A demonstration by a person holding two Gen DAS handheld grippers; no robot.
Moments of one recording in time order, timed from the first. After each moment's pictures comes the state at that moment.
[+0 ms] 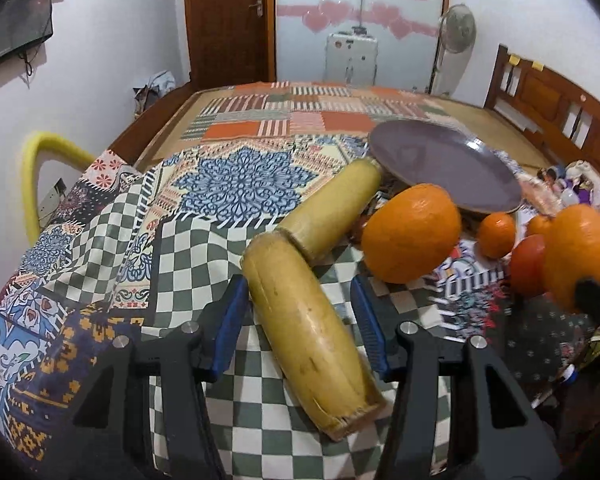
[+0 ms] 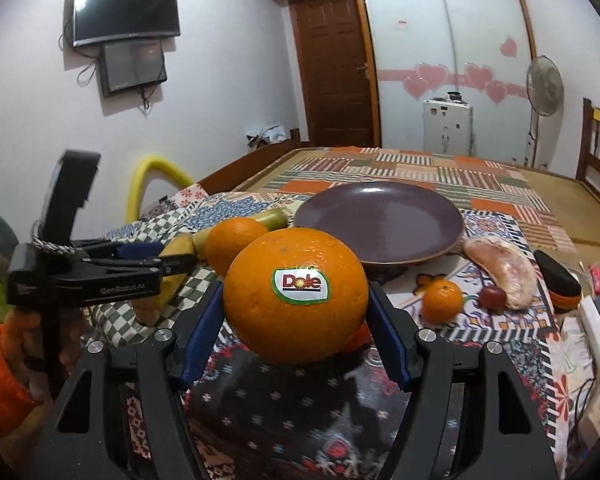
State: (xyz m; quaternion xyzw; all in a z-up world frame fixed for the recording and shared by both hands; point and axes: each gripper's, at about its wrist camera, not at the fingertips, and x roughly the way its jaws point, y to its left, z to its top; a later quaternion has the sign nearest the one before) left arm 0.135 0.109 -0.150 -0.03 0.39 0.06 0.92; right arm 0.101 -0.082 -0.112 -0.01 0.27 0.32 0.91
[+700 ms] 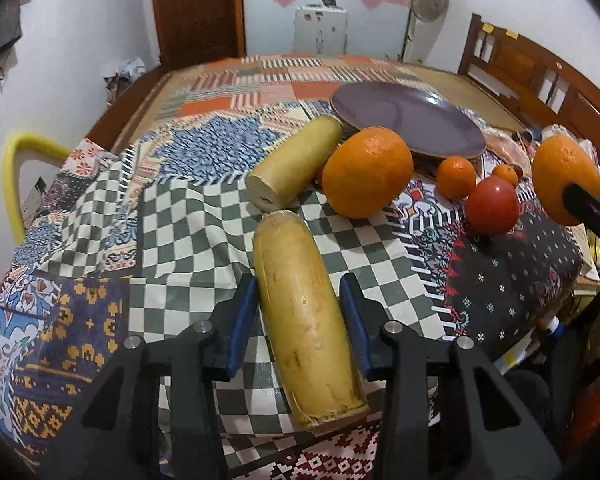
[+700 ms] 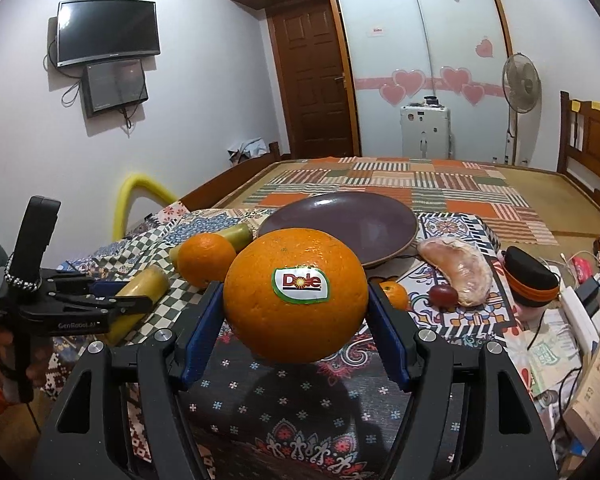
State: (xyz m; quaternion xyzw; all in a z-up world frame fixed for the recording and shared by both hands) left arm 0.111 0.096 -0.147 -0.02 0.45 0.00 0.89; right arm 0.100 -0.110 -0.109 0.00 0.25 0.29 0.92
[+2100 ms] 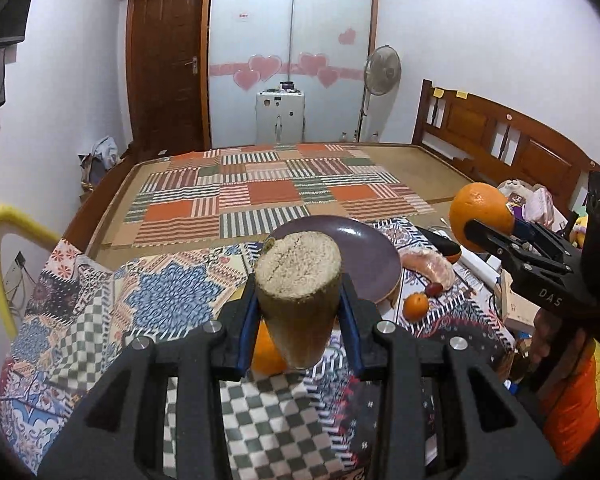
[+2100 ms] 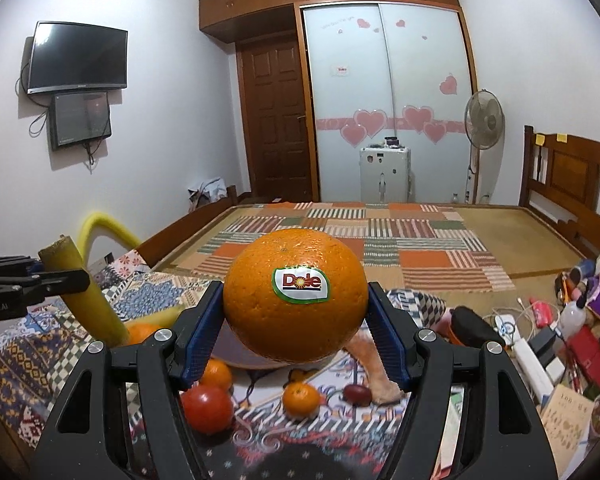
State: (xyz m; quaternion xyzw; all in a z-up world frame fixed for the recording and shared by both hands) left arm 0.134 0.052 -0.031 -0.02 0.30 -0.06 0.95; right arm 0.143 -0.131 -0.055 0.00 0.19 0.22 0.96
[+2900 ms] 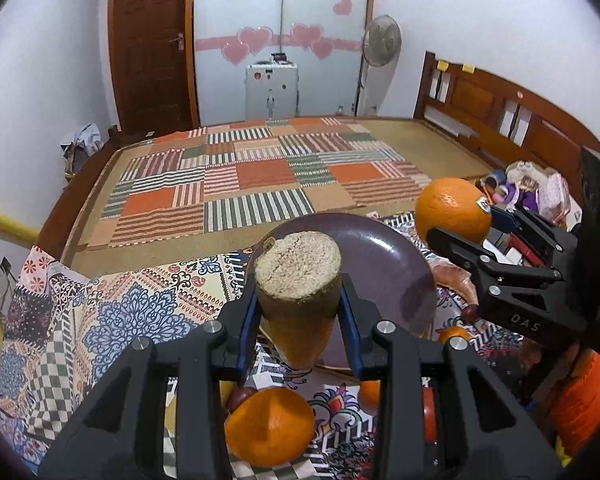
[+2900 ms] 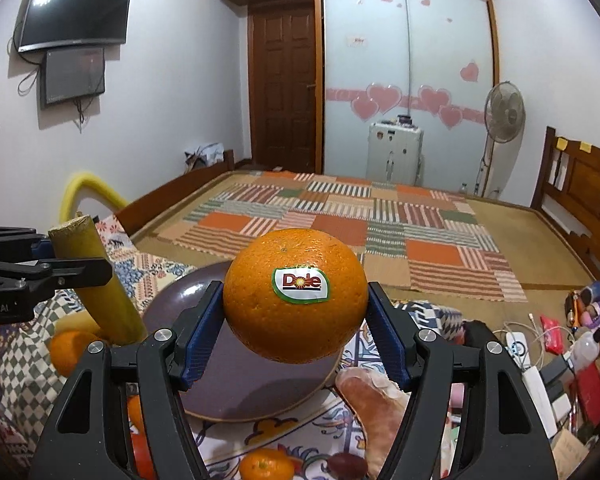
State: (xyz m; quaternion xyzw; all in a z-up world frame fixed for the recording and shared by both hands) left arm 0.236 0.041 -0.067 0.00 0.35 -0.07 0.93; right arm 0.217 -0.103 -0.095 -0.06 0.25 0.23 0.94
